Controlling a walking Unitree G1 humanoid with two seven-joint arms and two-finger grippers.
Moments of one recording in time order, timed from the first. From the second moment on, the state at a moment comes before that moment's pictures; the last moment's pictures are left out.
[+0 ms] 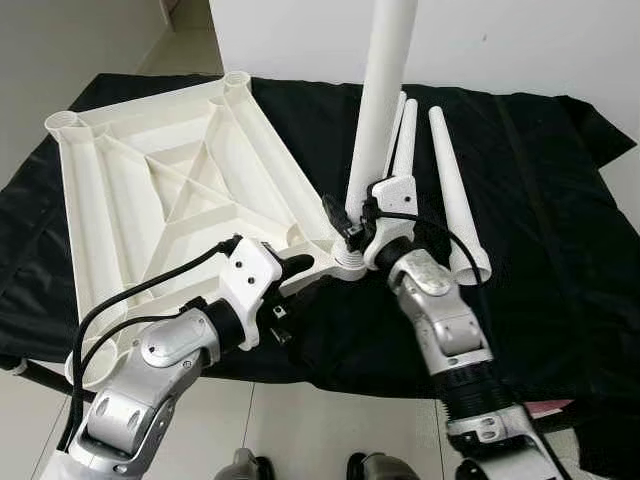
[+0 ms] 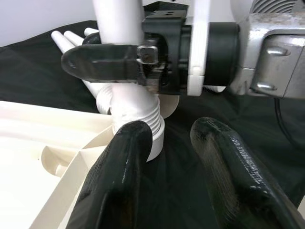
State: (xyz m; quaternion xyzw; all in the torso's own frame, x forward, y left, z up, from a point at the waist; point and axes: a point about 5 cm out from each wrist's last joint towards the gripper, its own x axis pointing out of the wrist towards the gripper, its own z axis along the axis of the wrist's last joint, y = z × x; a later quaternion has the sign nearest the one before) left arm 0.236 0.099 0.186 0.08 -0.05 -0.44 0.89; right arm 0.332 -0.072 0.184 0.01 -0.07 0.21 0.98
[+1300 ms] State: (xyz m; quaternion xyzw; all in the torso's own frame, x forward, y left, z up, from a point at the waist) left arm 0.234 0.094 0.185 0.07 -0.06 -0.44 0.89; right arm 0.321 -0.077 0.164 -0.08 -0.16 0.21 0.96
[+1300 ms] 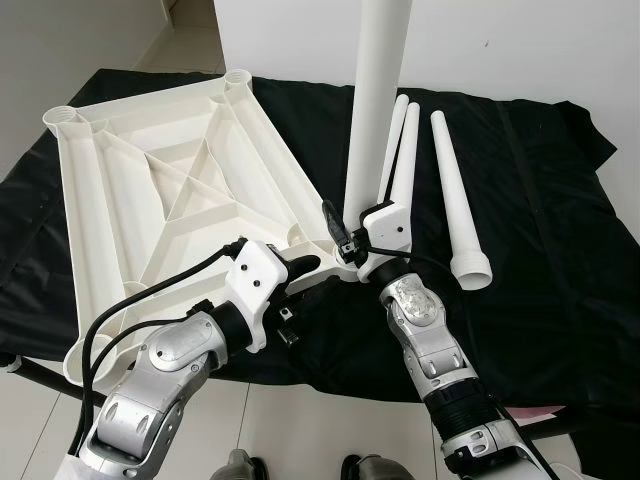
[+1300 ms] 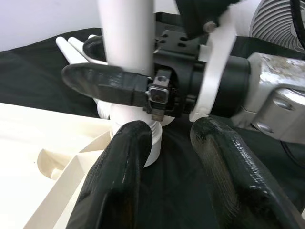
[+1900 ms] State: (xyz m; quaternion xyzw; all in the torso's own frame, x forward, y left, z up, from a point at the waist) left arm 0.234 0.094 0.185 0.07 -0.06 -0.44 0.89; right arm 0.342 -0.080 0.174 -0.07 -0.10 0.25 0.96
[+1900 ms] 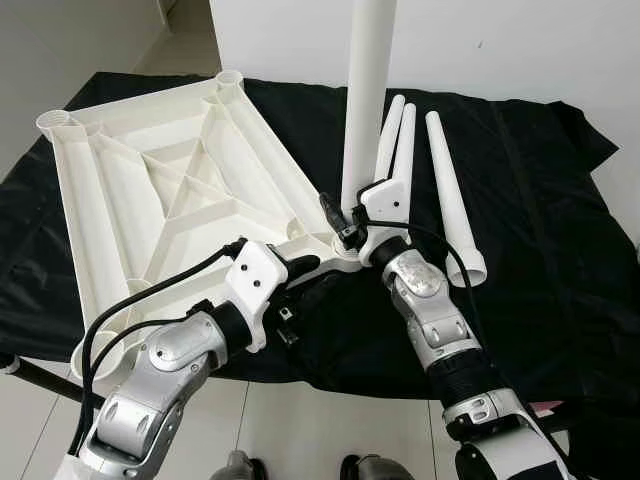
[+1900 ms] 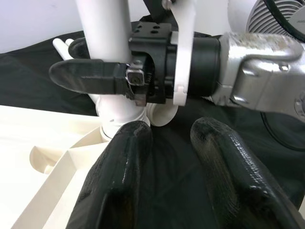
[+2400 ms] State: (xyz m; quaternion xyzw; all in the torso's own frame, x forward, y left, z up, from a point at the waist) left arm 0.234 0.094 0.184 0.07 -0.06 -0.44 0.90; right arm 0.345 -0.082 0.174 -0.06 -0.08 0.26 0.96
